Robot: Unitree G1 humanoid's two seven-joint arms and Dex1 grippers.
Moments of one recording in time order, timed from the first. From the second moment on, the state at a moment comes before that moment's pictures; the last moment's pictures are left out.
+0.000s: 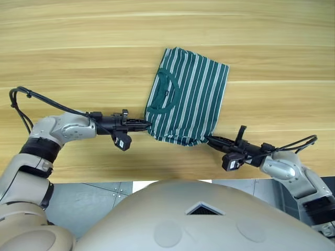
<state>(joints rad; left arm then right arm) -0.20 0.85 -0.53 0.49 0.56 -1.24 -0.37 0.39 -0.80 0.26 -0.15 -0.40 -0.68 0.45</state>
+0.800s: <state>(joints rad) 0.35 0.78 -0.42 0.03 0.28 -0.86 -0.34 0.57 -0.85 0.09 -0.22 -0.11 -0.71 0.49</state>
